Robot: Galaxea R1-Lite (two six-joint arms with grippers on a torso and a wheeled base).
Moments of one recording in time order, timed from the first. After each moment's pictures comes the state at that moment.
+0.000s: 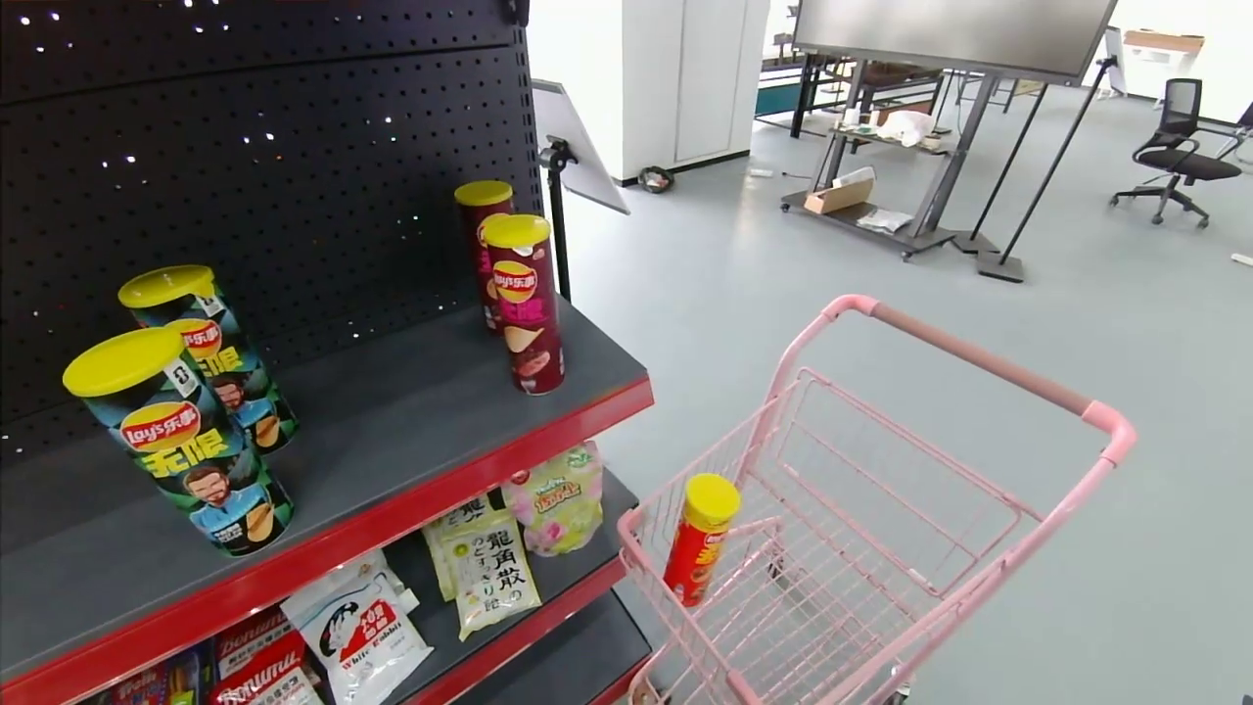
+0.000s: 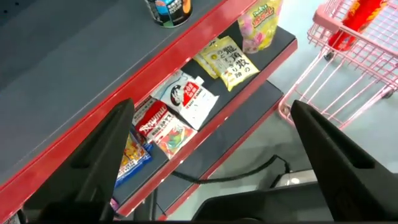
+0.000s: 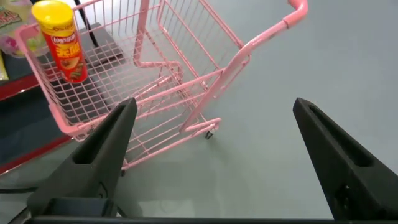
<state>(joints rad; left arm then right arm) -0.28 0.28 -0.42 0.56 0.21 0.09 0.06 0.42 -0.32 0.26 -0.17 -0.15</state>
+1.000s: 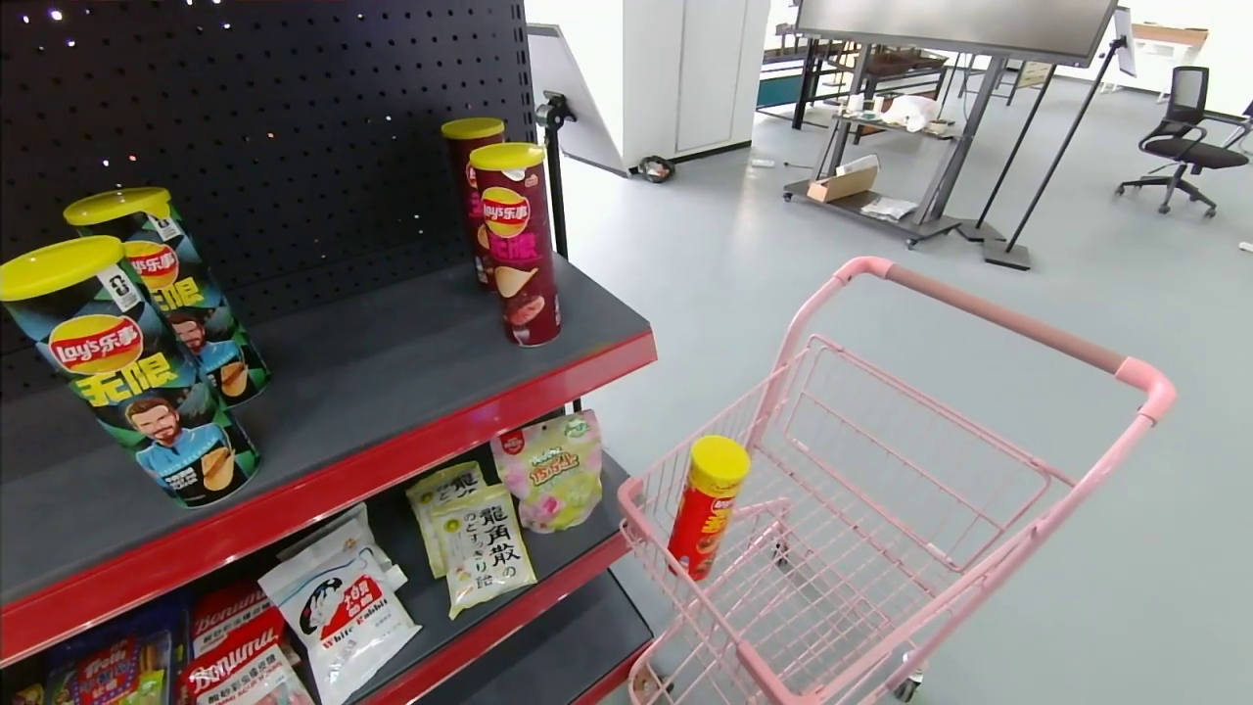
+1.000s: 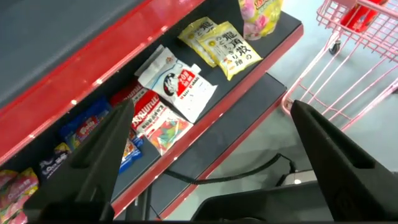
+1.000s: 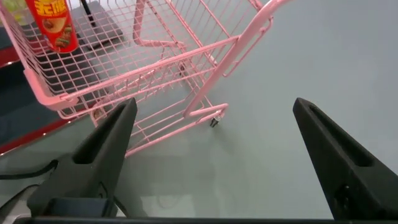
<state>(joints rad) -0.29 0.23 -0.39 0.56 0.21 0.09 0.06 0.39 -0.26 0.28 -0.18 -0.16</state>
